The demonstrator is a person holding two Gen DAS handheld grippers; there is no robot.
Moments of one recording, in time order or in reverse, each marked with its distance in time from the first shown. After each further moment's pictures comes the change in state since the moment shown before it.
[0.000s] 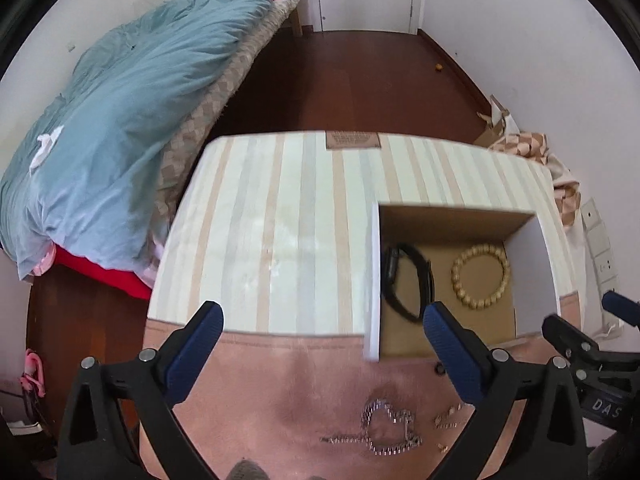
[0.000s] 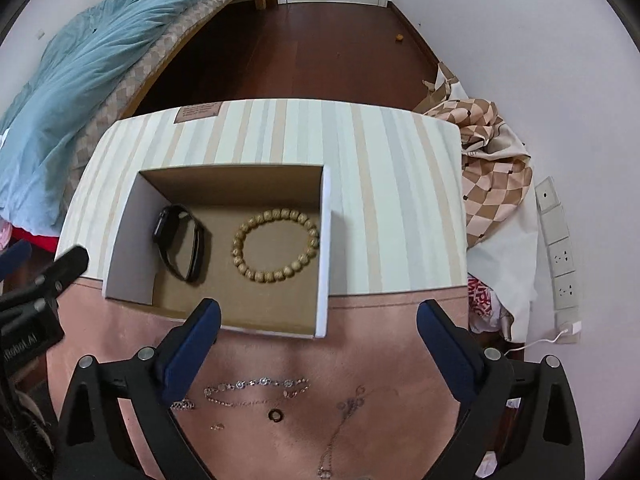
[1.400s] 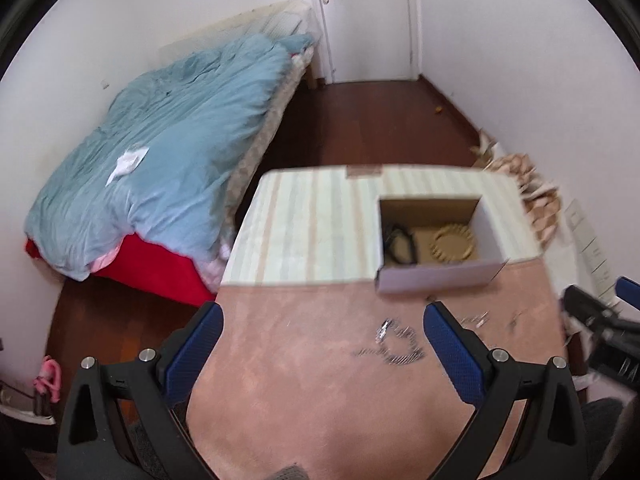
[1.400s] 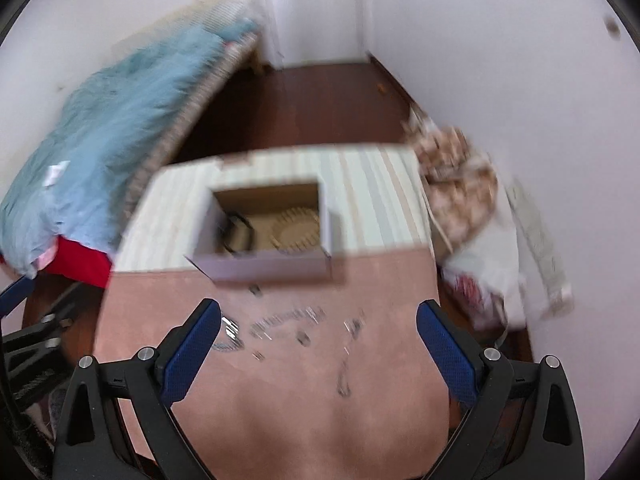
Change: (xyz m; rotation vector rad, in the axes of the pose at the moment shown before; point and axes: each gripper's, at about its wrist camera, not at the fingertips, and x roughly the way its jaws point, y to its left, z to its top) left arm -0.131 0.010 -0.098 0.021 -0.189 0.094; right arm -0.129 -0.011 -0.113 0.126 -0.203 0.043
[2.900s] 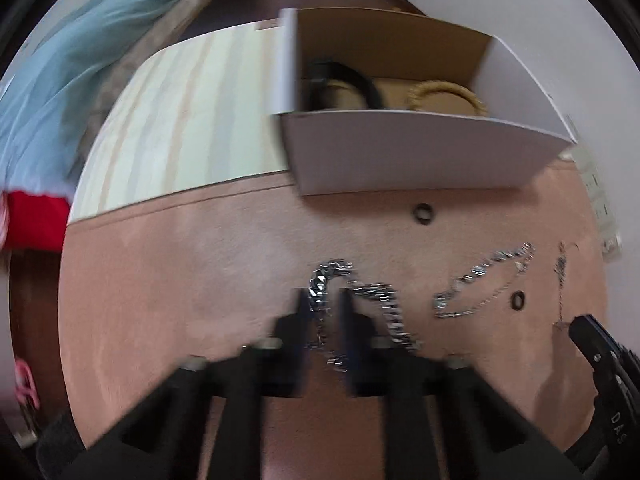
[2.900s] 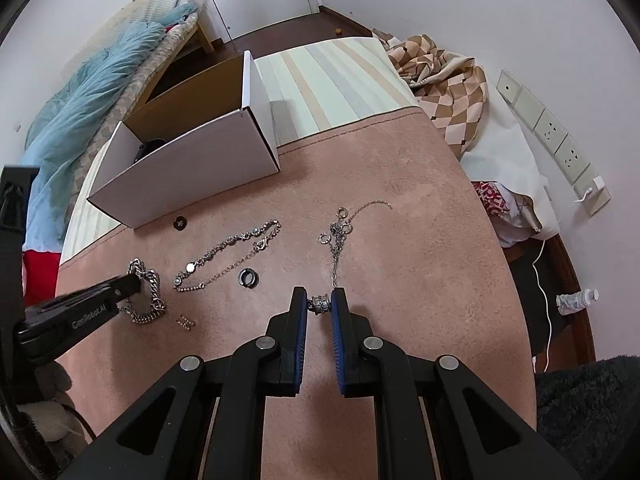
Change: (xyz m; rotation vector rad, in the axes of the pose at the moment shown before) left arm 0.169 -0.072 -0.039 0.101 0.323 -0.211; right arm 0.122 -0.029 -0.082 0.192 0.097 0.005
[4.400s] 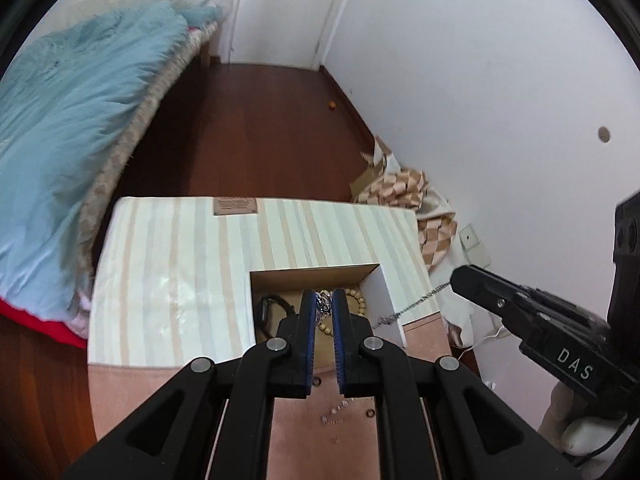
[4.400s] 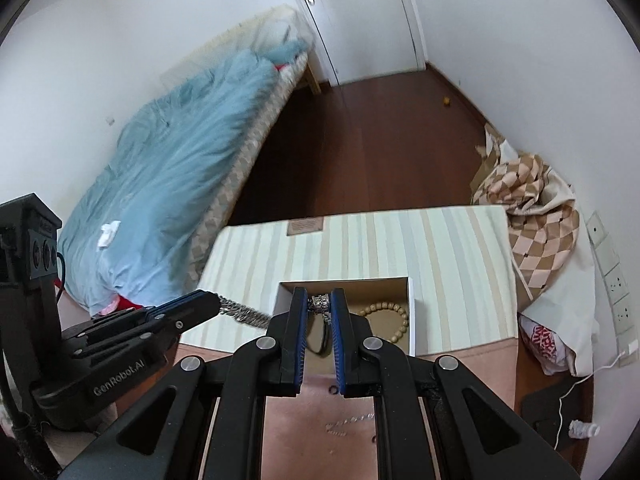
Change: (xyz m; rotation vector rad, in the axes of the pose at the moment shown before) left arm -0.151 0.041 0.129 -0.023 -0.255 -0.324; right arm -0.100 0.102 0.192 -0.208 -0.113 0.294
